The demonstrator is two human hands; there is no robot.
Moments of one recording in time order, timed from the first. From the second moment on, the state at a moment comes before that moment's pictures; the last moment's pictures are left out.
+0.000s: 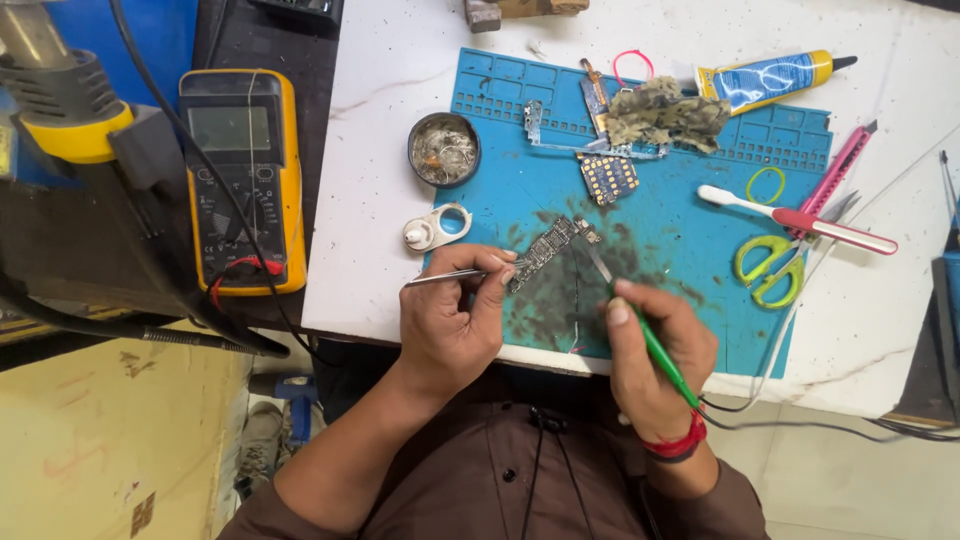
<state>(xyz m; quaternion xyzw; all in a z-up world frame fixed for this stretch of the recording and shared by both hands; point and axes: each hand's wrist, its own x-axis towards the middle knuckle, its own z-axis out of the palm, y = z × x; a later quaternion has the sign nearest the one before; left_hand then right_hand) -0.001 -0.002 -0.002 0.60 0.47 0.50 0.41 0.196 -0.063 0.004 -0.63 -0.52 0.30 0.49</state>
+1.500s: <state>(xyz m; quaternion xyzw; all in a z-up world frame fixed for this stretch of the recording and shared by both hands) -0.001 0.001 0.000 0.61 0.46 0.50 0.41 0.191 -0.058 0.005 -0.64 -0.55 0.28 0.47</state>
